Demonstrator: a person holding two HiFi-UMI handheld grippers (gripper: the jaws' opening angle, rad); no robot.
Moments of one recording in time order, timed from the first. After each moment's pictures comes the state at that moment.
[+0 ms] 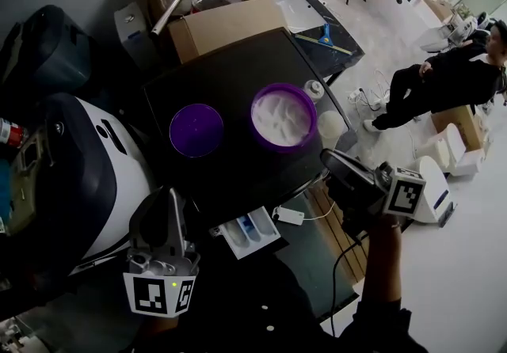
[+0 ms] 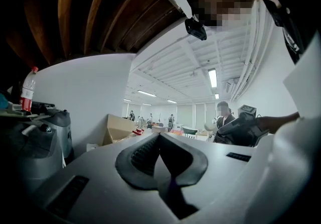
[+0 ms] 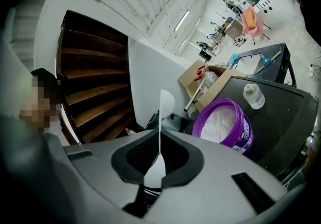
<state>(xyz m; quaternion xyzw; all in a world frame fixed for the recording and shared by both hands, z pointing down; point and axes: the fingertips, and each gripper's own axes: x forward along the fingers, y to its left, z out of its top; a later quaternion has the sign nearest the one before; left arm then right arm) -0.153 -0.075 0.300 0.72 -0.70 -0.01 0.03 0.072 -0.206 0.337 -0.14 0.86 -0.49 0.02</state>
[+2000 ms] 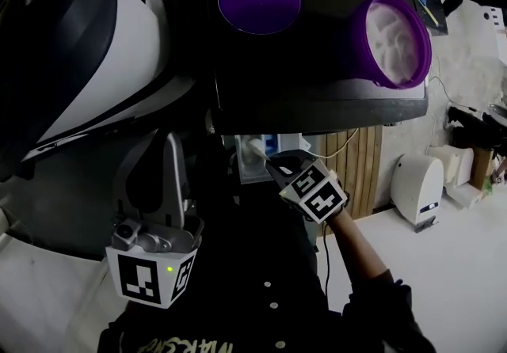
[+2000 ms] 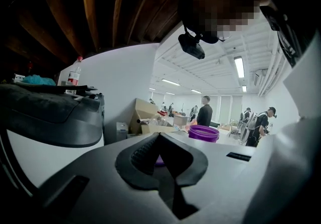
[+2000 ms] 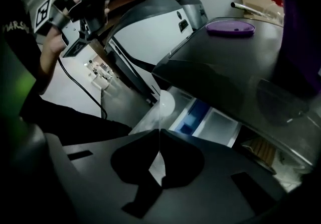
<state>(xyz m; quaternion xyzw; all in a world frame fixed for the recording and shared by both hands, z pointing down) -0.173 0.015 0.392 0.60 -0.79 0.01 0.12 0.013 0.038 0.641 0.11 0.82 -0.20 -0.52</state>
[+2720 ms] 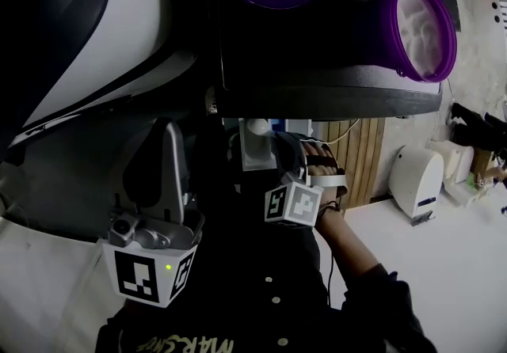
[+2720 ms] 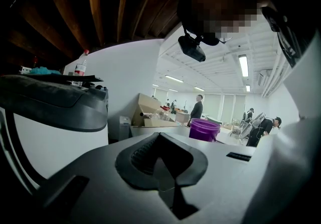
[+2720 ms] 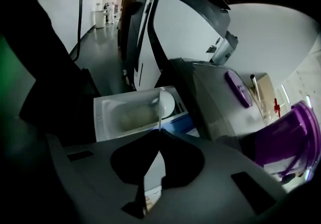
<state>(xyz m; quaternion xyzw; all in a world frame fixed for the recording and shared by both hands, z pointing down) -0.171 0.030 0.422 0.59 -0.79 0.01 0.15 0.008 0.019 0.664 0.04 0.82 0.22 -0.53</state>
